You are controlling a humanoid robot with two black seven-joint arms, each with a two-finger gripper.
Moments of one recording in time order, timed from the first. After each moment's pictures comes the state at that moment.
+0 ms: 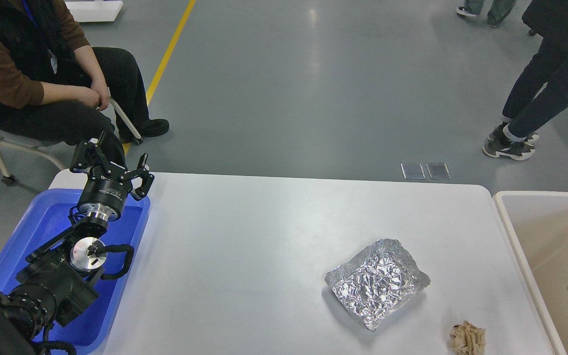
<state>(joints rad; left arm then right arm) -0.71 0.21 -0.75 -0.21 -0.11 -0.63 -0.56 0.64 -0.31 -0.22 -0.12 -0.37 -0.19 0.00</state>
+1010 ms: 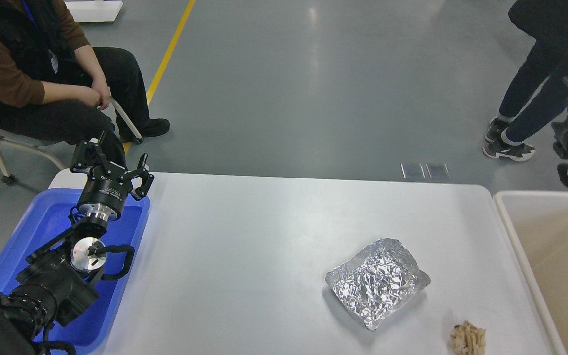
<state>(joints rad) -0.71 0.21 -0.75 -0.21 -0.11 -0.63 -0.56 0.97 -0.58 0.62 0.55 -0.38 -0.19 0.10</state>
